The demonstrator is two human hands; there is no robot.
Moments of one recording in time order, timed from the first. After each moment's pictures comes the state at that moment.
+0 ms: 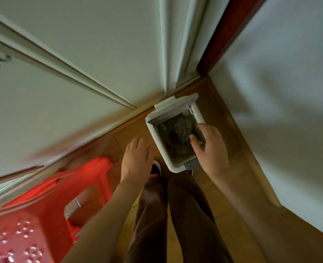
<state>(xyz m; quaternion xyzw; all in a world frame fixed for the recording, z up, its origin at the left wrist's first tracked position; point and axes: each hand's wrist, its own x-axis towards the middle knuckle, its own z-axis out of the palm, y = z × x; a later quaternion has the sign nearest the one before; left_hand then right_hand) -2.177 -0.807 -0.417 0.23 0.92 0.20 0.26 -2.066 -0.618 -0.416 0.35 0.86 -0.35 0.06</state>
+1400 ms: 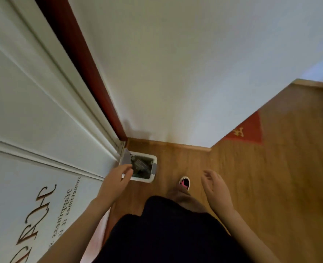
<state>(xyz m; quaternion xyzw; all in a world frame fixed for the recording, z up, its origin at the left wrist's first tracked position) -2.207 -0.832 -0.002 0.61 0.68 0.16 0.37 -1.874 -0.871 0.006 0.75 0.56 -0.31 -0.18</state>
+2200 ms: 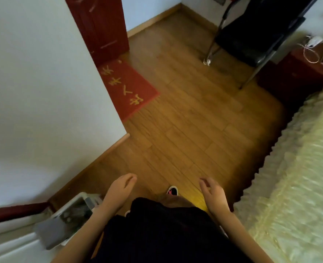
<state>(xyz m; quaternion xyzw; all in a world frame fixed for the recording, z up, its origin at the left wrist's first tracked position) -1.875 -0.855 -0.023 0.81 0.35 -0.11 0.46 -1.700 -1.126 -0.023 0.91 0.10 -0.29 -0.29</state>
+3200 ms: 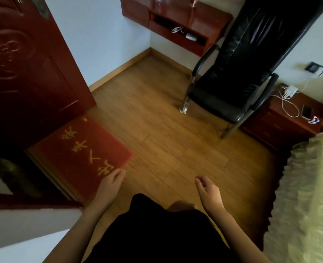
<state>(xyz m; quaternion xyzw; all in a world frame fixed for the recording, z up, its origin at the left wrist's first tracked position) -1.294 -0.621 0.001 0.76 0.36 -0.07 0.54 -1.150 -0.922 -0.005 0.89 0.06 -0.25 -0.37</state>
